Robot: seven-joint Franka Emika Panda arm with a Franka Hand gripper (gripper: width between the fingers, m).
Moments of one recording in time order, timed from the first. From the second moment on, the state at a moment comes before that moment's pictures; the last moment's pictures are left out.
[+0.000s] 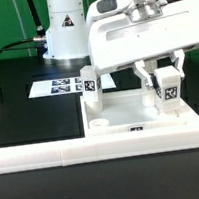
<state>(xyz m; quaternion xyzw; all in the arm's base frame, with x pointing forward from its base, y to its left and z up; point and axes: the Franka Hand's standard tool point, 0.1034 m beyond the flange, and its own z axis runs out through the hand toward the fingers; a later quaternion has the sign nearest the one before) 0.609 0.115 0.080 -0.95 -0.04 -0.29 0.06</state>
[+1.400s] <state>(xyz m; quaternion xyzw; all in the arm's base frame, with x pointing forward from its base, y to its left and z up) 0.607 0.116 0.102 -0.96 -0.05 -0.26 0.07</state>
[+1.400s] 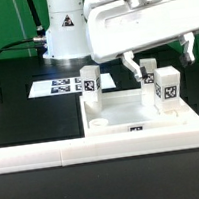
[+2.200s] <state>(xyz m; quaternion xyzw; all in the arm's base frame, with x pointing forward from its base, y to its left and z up) 0.605 0.119 0.103 -0.97 -0.04 -0.23 0.09</state>
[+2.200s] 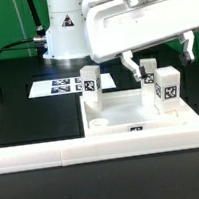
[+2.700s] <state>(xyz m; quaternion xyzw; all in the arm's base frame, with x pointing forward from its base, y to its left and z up) 0.589 0.126 0.108 -0.99 0.00 -0.05 0.11</state>
